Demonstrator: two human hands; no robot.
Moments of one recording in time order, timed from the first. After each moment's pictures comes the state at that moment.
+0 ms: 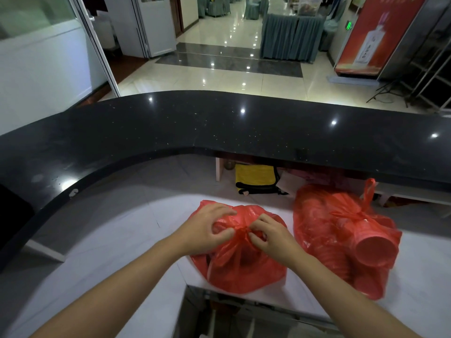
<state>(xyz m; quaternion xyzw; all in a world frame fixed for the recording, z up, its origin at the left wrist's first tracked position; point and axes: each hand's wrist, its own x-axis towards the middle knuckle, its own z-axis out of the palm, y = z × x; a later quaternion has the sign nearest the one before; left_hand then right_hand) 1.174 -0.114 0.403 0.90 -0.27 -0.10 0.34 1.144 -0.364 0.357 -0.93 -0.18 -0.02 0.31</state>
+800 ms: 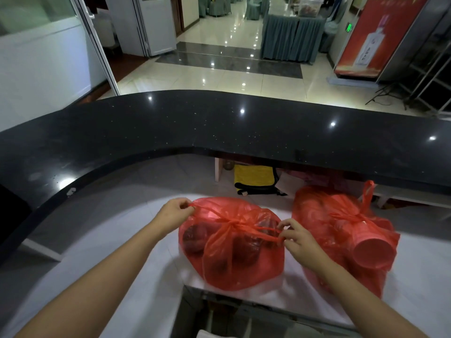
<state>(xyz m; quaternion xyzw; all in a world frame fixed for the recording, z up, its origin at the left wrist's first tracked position) 1.222 -0.062 0.375 0.88 0.05 -0.14 0.45 1.133 -0.431 0.346 -0.92 -0.06 0.06 0.39</state>
